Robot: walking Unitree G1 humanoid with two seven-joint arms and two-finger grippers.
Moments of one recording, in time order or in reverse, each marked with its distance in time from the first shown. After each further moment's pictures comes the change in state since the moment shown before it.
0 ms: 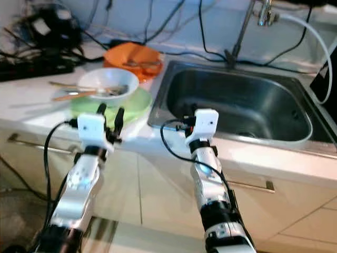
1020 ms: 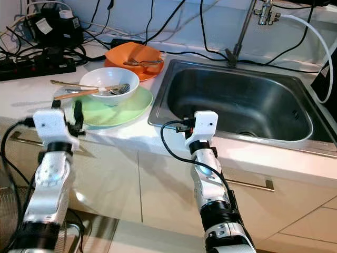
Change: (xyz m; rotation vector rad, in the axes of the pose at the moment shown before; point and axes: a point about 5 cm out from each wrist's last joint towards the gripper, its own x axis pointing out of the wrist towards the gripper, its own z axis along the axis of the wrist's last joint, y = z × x) left arm 0.008 0.065 0.015 0.075 -0.076 0.245; right arm -0.001 0.000 -0.005 0.001 0.021 0.001
